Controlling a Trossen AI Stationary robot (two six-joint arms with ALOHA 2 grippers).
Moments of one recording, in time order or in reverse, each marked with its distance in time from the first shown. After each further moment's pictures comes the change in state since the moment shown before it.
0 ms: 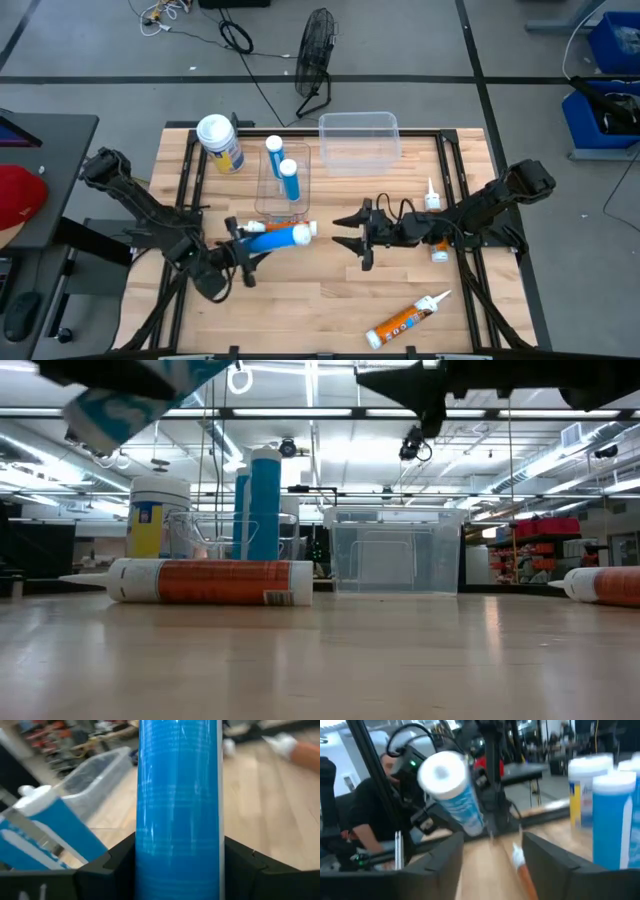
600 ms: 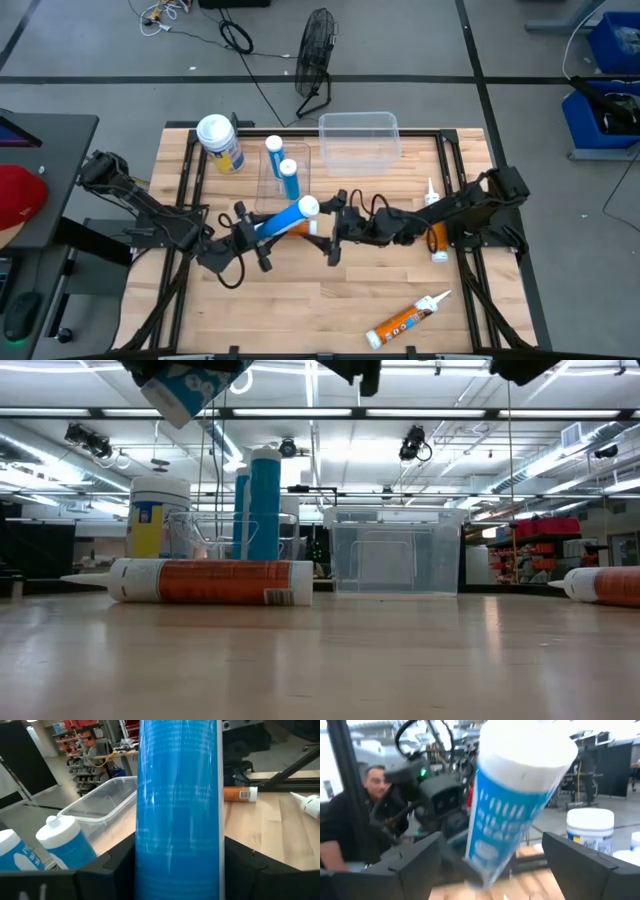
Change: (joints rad) left arm 0.169 0.000 0.000 0.353 0.033 0.201; right arm -0.067 0.220 0.339 0.009 0.004 -0.176
